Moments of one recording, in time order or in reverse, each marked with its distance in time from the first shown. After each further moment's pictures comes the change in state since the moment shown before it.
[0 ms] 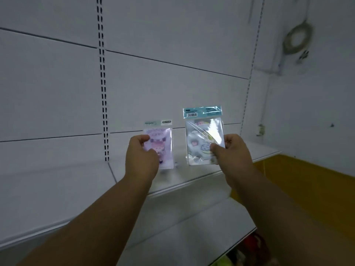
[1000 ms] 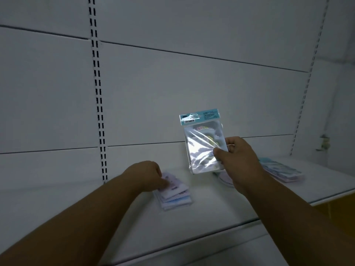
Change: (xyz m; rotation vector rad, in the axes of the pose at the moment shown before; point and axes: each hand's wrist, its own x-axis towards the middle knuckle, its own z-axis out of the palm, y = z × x) left_hand 0.146 -0.054 0.066 1.207 -0.425 -0.071; right_hand 0.175 0.062 0.070 0.012 -0.228 -0.086
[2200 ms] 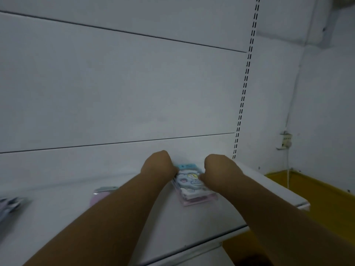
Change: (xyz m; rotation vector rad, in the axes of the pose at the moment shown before) left_hand 0.189 0.360 0.149 -0.067 0.220 0.006; right_hand 0.205 0.181 -0.232 -1.048 -0.323 -0.094
